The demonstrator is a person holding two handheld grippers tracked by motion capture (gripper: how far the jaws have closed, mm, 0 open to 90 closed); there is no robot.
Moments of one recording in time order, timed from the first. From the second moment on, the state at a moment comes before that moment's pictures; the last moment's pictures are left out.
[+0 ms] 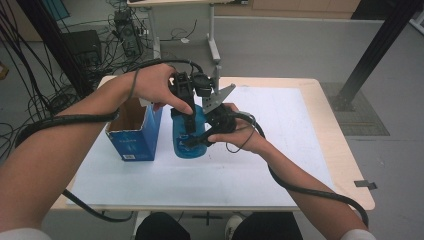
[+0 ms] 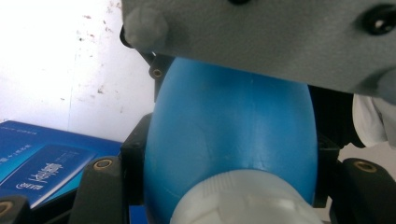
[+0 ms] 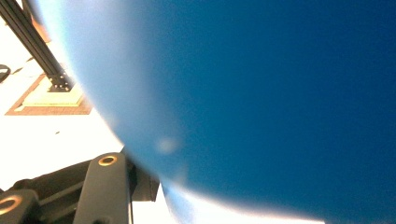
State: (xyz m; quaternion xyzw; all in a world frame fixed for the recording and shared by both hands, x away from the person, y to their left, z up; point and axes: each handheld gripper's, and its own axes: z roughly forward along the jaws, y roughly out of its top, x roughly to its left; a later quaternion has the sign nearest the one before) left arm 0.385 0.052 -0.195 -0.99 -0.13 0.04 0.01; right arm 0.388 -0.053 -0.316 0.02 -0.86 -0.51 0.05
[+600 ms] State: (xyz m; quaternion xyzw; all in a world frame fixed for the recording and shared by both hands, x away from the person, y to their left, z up) left arm 0.386 0.052 -0.195 -0.99 -0.13 0.04 0.01; right arm 0.390 -0.053 -0.314 0.02 -0.85 -0.52 0.05
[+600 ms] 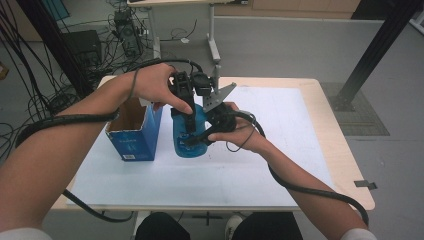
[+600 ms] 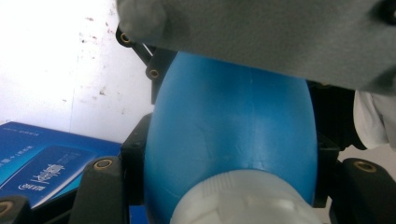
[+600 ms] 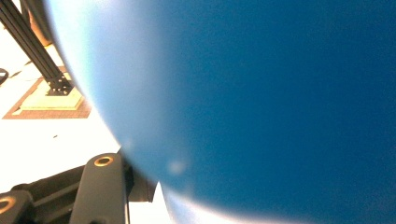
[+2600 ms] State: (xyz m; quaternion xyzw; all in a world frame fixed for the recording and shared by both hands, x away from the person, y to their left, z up) left arm 0.418 0.085 -0.123 -0.94 -0.34 -0.01 0.00; right arm 0.396 -0.221 -0.325 -0.23 -0.93 -0.29 -0.02
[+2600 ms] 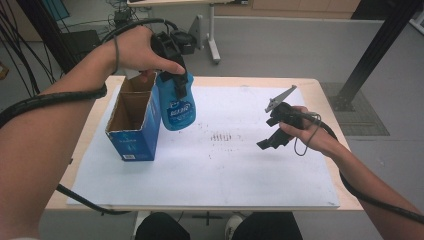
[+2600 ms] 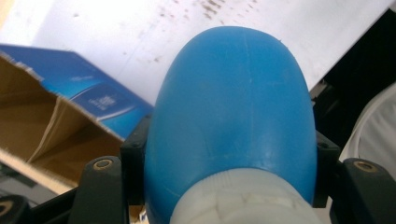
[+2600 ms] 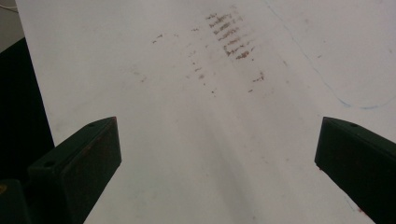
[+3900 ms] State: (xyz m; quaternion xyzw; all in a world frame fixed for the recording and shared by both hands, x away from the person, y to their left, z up) left arm 0.448 0.195 -0.051 -0.71 -0.71 -0.04 -0.05; right arm 0.390 -0.257 -0.304 -0.24 -0.93 -0.27 -0.05
